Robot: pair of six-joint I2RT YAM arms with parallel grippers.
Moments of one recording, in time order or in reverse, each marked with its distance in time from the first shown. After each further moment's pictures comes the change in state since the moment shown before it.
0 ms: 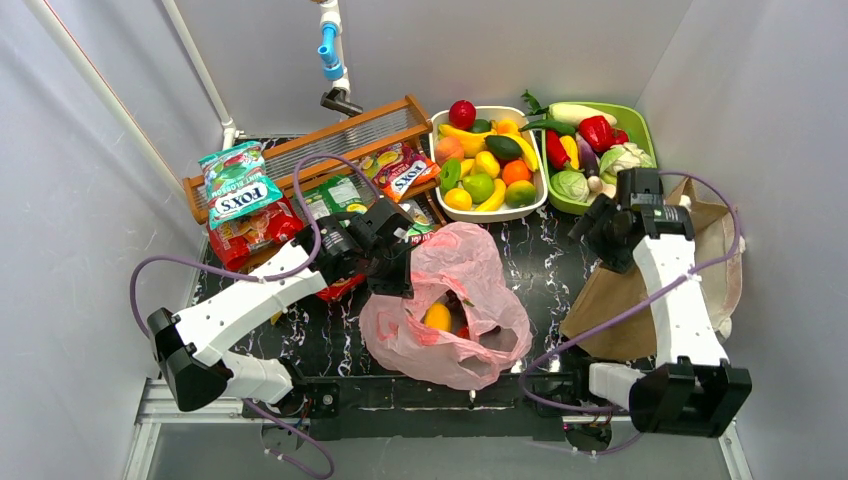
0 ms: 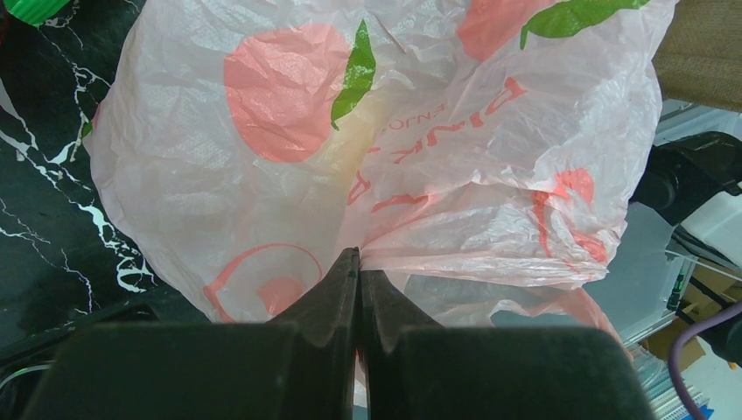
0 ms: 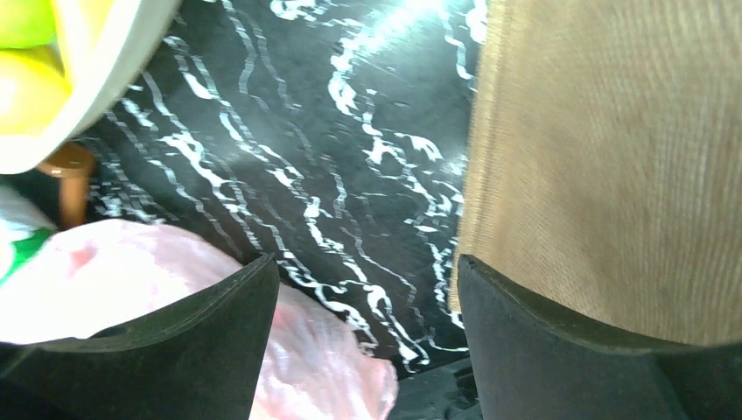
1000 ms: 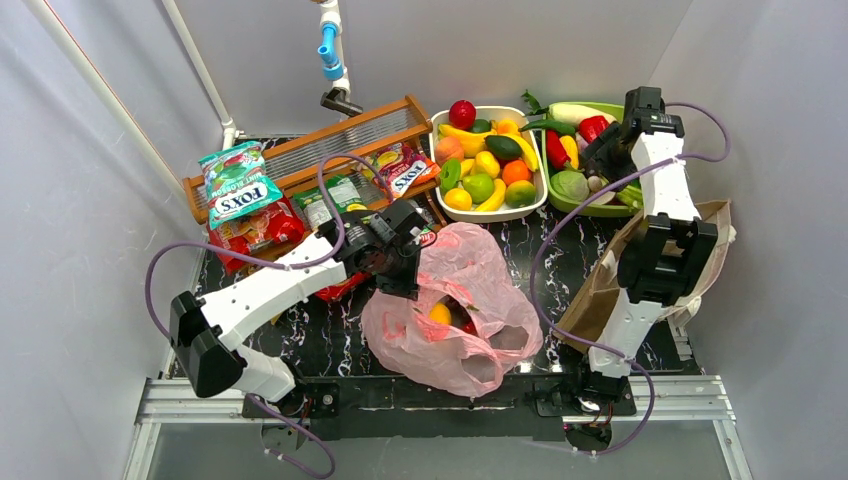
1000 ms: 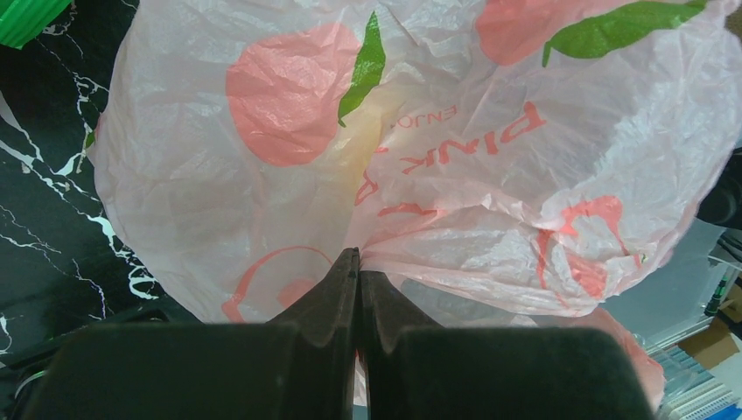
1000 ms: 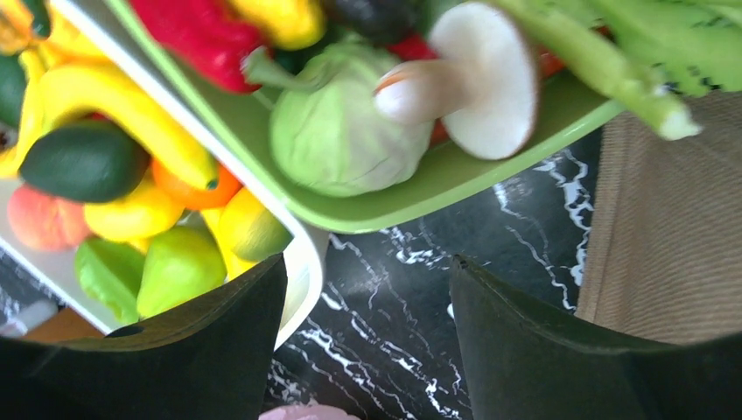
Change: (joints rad) left arm 0.000 0.091 0.005 0.012 0.001 0.030; right arm -0.087 0.779 0.748 0.071 -0.075 0.058
